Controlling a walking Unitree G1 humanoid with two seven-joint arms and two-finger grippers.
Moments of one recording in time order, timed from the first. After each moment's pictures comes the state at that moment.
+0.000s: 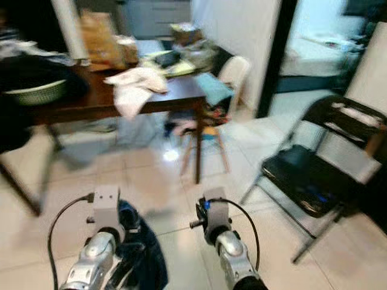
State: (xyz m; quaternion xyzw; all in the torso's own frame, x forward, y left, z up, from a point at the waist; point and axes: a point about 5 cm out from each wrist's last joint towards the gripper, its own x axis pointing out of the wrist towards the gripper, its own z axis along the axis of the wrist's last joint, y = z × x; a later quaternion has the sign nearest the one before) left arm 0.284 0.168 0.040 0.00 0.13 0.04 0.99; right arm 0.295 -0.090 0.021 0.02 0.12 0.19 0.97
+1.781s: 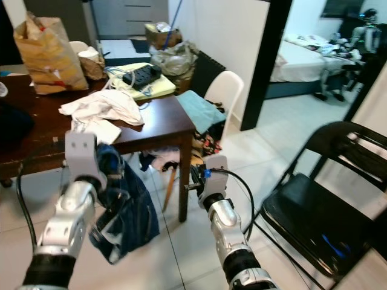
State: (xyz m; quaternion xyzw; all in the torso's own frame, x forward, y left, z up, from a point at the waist) left arm 0.335 0.195 0.195 0.07 -0.11 0.07 0.99; right arm 0.334 -0.091 0.085 0.04 -0.01 0.16 0.99
